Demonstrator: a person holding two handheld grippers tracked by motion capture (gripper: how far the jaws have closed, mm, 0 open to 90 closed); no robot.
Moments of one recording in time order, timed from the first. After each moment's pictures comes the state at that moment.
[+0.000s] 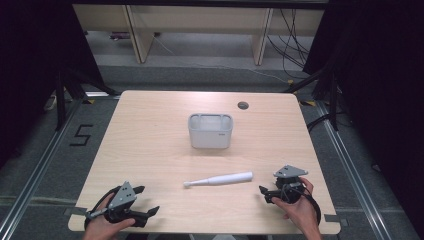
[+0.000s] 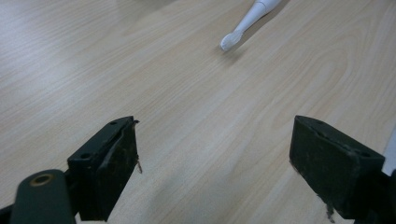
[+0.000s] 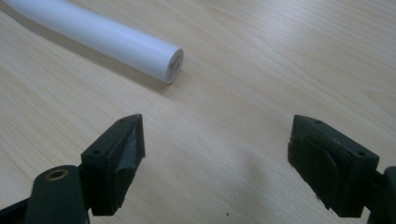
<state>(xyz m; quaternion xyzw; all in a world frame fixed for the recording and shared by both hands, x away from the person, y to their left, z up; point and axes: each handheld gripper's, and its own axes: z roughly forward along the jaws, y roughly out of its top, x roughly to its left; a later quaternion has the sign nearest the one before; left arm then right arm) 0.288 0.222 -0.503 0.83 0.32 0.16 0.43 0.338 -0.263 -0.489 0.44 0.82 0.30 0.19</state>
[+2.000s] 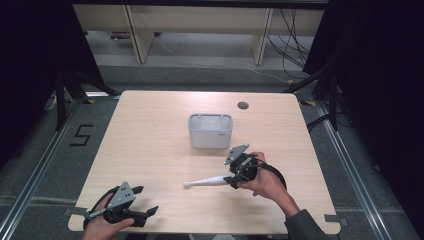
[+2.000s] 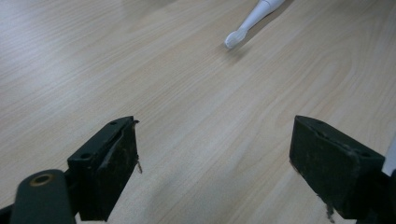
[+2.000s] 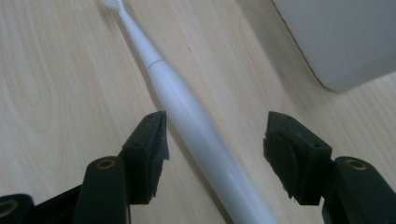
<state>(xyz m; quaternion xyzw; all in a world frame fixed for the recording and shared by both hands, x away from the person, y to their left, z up) 0.287 0.225 -0.504 0.83 0.32 0.16 0.43 0.391 -0.146 -0.444 0.20 0.94 0.24 0.13</state>
